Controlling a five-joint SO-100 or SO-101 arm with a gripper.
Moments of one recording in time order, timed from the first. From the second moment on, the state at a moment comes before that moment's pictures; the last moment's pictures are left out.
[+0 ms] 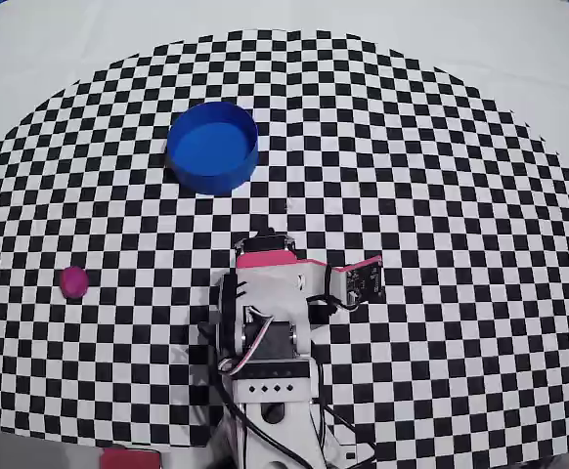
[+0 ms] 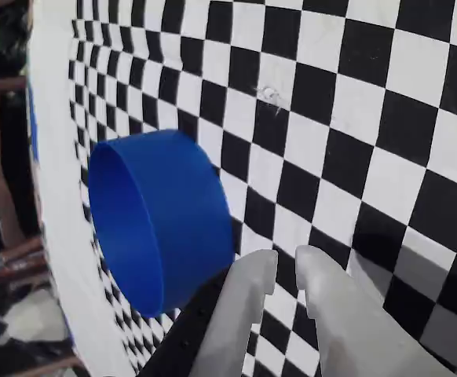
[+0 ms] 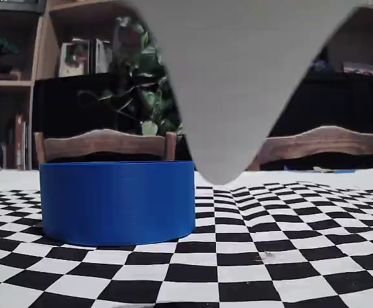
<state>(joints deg) -0.1 185.3 177.9 46.0 -6.9</state>
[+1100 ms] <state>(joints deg) 1.2 181.7 174.0 30.5 -14.1</state>
